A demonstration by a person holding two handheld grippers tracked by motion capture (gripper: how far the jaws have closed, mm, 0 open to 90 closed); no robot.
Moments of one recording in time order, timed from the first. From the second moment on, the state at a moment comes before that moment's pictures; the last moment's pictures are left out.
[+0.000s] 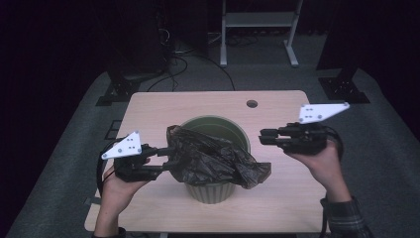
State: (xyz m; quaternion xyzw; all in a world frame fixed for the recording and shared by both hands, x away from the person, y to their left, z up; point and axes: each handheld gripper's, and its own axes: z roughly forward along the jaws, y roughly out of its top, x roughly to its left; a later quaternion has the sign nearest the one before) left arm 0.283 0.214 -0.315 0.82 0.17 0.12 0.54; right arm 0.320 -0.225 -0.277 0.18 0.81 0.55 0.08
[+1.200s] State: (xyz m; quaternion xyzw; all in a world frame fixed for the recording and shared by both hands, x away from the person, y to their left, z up) left arm 0.371 0.158 -0.279 0.86 0.12 0.11 0.48; right arm 0.348 -0.158 -0.280 0.14 0.81 0.56 0.07
